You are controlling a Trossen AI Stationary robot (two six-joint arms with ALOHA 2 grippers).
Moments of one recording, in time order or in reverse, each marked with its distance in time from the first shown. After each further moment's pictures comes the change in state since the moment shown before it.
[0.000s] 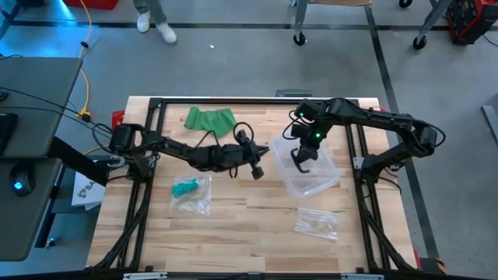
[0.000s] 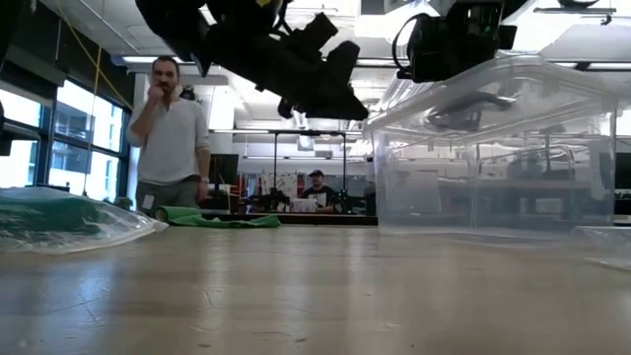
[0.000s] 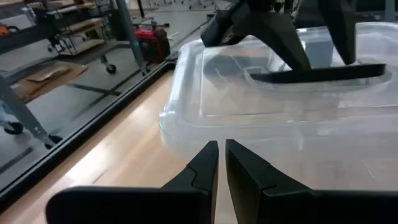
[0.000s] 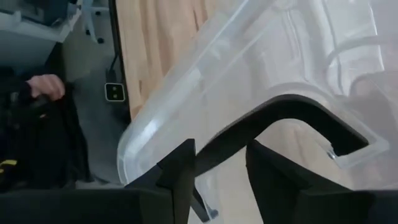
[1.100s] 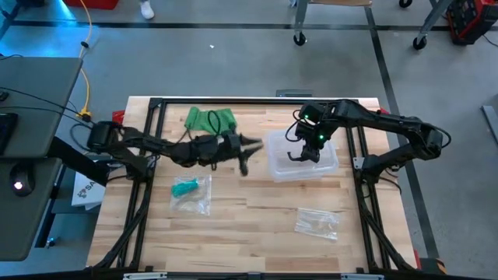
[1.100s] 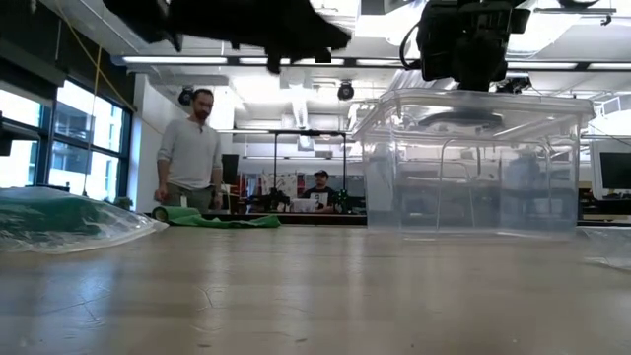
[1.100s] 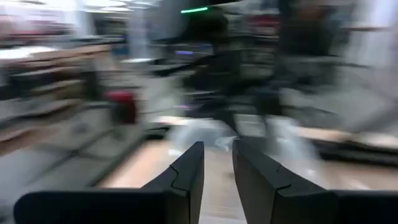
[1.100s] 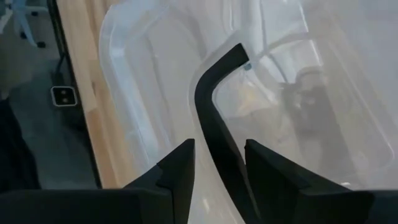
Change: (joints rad) left arm 0.012 -0.221 -0.153 0.212 0.183 0.074; right arm 0.029 -0.069 -0.001 -0.047 0.217 0.062
